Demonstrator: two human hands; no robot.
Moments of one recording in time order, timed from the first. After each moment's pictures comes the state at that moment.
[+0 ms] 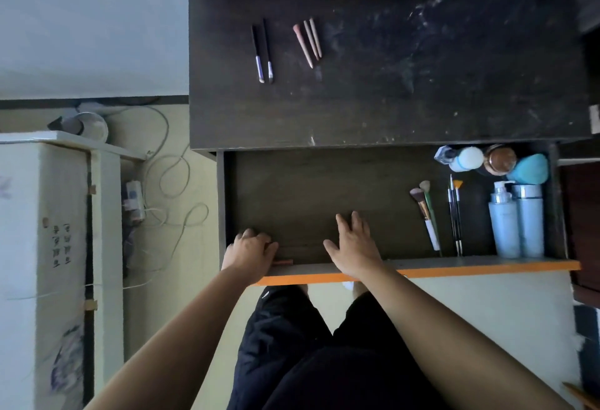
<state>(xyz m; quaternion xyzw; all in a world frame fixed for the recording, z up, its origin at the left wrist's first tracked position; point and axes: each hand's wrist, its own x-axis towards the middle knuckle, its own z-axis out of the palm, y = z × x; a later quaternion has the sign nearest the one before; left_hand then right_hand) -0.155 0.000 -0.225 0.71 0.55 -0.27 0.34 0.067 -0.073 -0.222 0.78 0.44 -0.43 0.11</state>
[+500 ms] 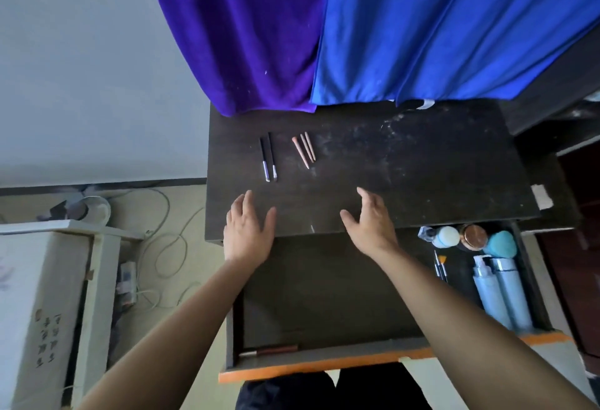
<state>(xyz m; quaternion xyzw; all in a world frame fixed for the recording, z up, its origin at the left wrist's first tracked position) -0.087 0.161 -0.124 0.71 0.63 0.08 0.31 0.139 0.084 -0.122 0.86 0.42 -0.26 -0.16</state>
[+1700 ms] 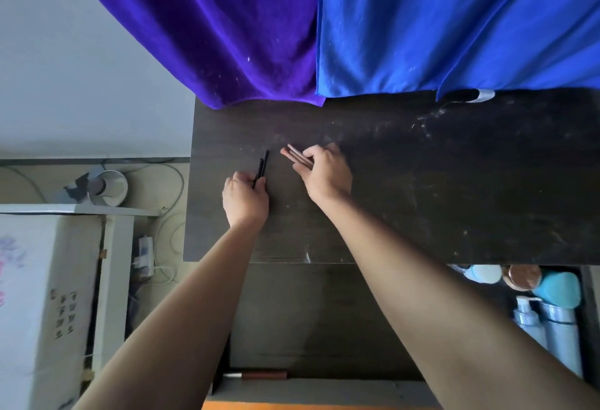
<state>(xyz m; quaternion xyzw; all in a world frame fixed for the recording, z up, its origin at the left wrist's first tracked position) -0.007 0.271 -0.183 0.55 0.78 0.10 0.28 0.142 0.261 -0.181 0.82 0.47 -0.28 -0.18</state>
